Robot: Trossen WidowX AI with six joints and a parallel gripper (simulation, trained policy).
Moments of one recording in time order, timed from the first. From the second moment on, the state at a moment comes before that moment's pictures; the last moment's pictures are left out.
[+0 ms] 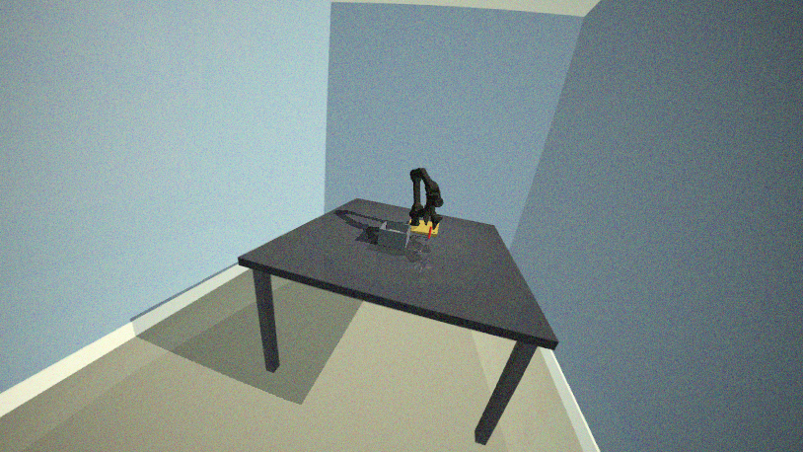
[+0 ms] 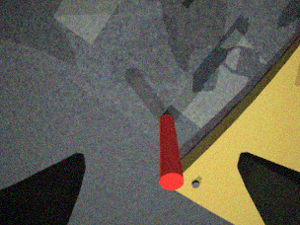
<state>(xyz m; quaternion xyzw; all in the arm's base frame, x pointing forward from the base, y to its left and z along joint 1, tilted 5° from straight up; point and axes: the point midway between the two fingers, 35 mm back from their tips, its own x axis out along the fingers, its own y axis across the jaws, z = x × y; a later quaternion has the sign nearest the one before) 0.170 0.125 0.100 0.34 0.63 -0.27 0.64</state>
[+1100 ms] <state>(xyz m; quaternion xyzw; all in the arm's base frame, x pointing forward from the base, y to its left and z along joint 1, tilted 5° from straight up) 0.165 0.123 0.052 0.39 0.63 -0.29 0.61</state>
